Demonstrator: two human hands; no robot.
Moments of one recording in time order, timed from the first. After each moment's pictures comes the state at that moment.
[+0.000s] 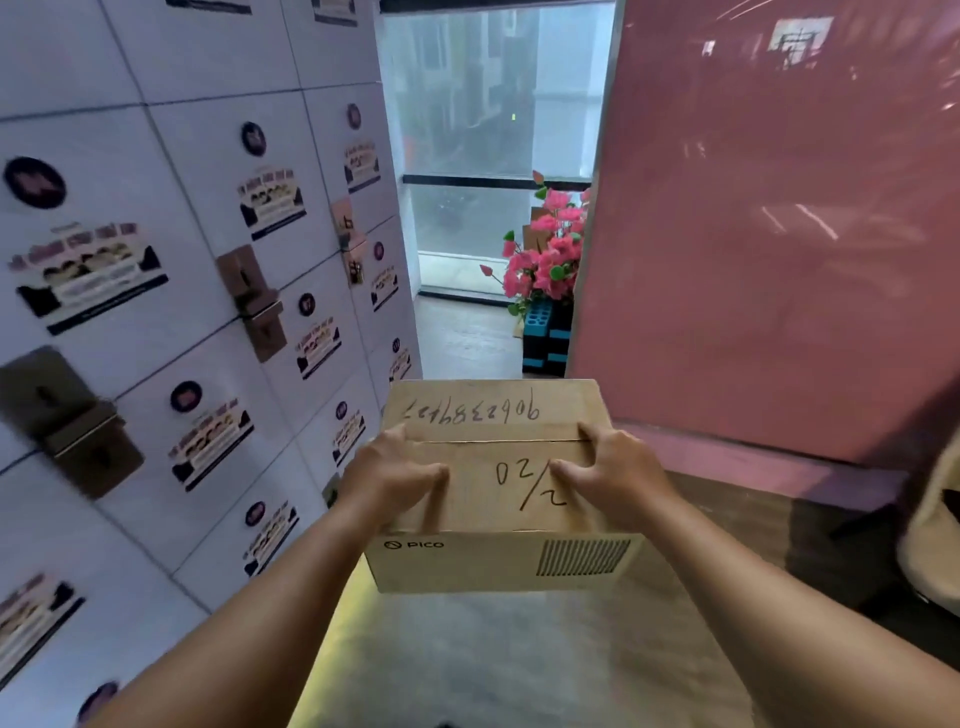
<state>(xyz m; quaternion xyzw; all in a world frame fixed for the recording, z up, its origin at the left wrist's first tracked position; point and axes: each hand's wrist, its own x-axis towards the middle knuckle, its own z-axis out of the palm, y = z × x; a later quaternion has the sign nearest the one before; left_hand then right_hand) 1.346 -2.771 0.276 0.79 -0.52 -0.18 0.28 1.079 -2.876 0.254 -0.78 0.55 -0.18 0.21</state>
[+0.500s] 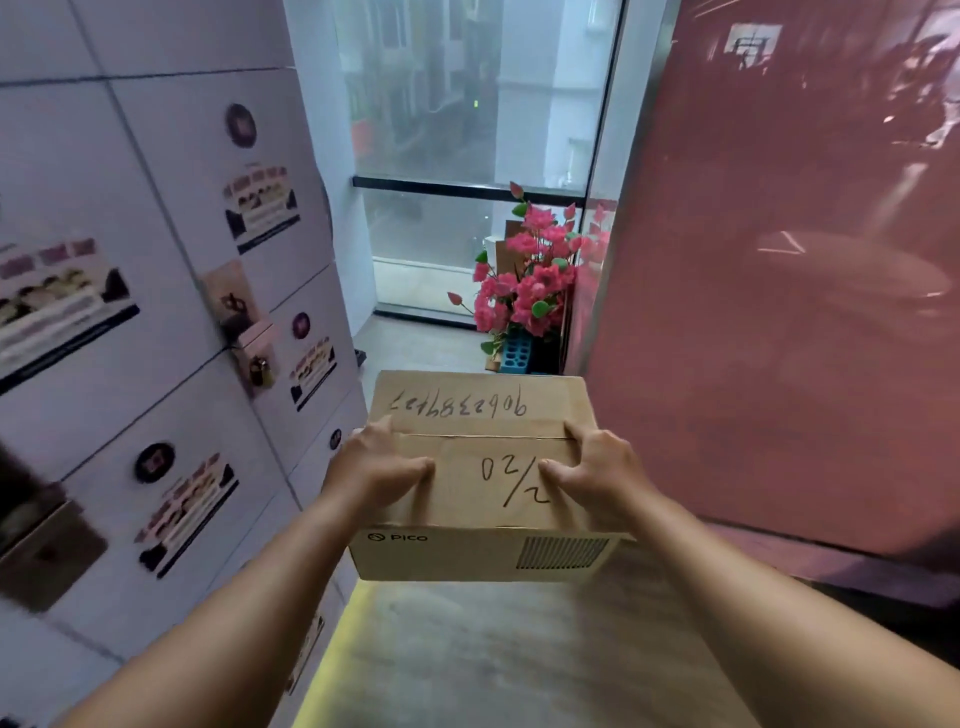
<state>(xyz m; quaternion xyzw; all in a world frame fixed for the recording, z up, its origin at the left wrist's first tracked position) 1.481 -3.161 0.272 0.78 -0.55 -0.18 0.26 1.207 -3.244 0.259 -0.76 0.60 -0.14 0.23</state>
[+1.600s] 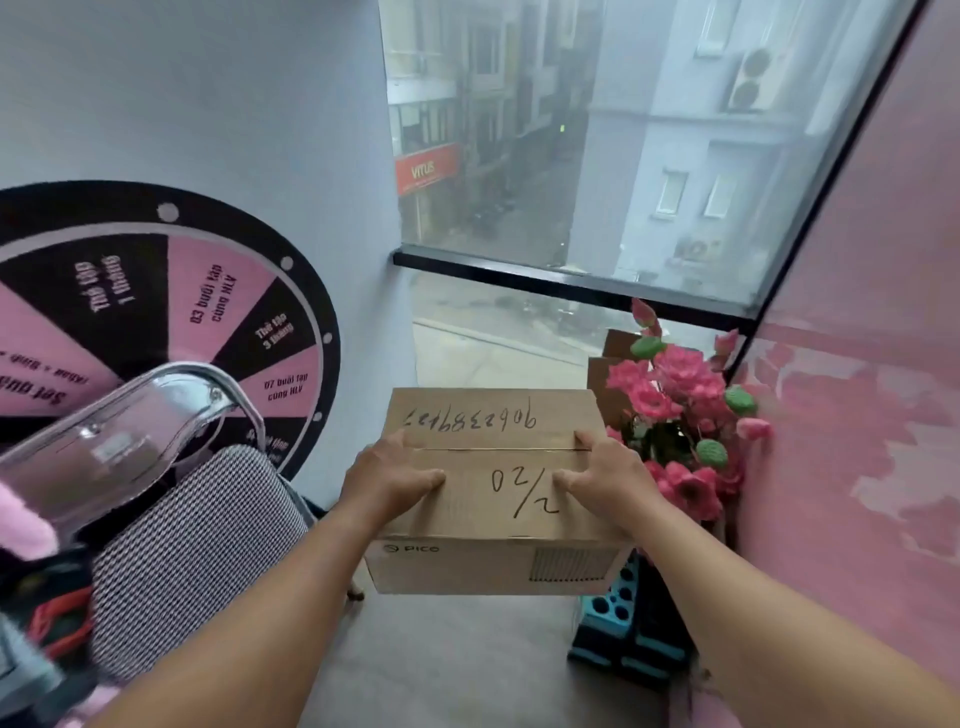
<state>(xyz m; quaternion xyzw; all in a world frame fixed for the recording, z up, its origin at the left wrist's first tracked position) 1.788 -3.918 0.266 0.82 -0.46 -0.19 0.28 1.534 -4.037 0.267 -0.77 0.54 -0.15 0.29</state>
